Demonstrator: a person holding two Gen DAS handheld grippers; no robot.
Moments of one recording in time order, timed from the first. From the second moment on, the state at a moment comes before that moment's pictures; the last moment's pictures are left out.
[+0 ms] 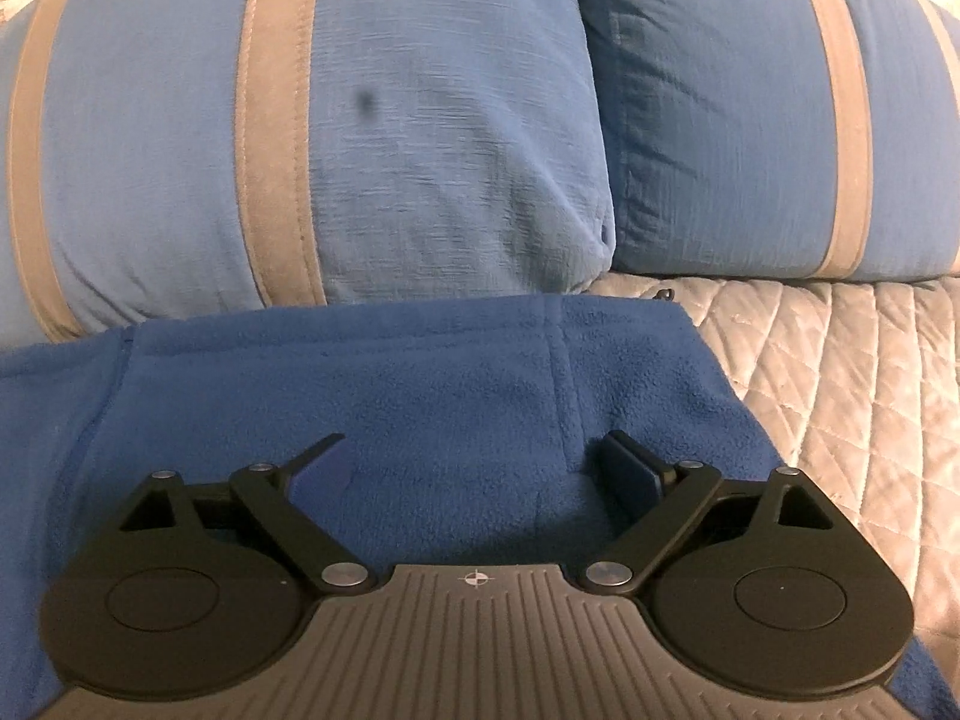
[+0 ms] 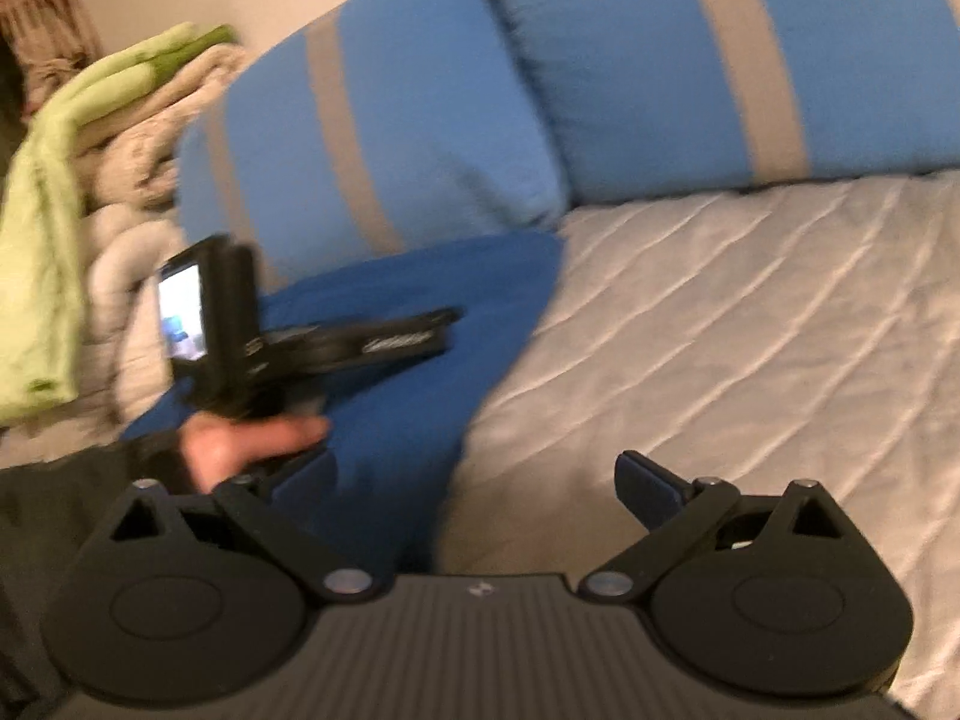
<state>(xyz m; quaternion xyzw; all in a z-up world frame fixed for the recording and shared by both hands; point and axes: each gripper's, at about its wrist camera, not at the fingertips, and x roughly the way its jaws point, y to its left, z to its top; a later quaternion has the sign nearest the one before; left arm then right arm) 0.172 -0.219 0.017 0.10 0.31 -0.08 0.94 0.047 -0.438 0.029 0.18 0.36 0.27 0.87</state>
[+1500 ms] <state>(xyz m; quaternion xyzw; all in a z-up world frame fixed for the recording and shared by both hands) -0.009 -0.270 0.048 0.10 0.36 -0.16 0.91 -0.022 -0.497 0.067 0.04 0.41 0.08 0.91</state>
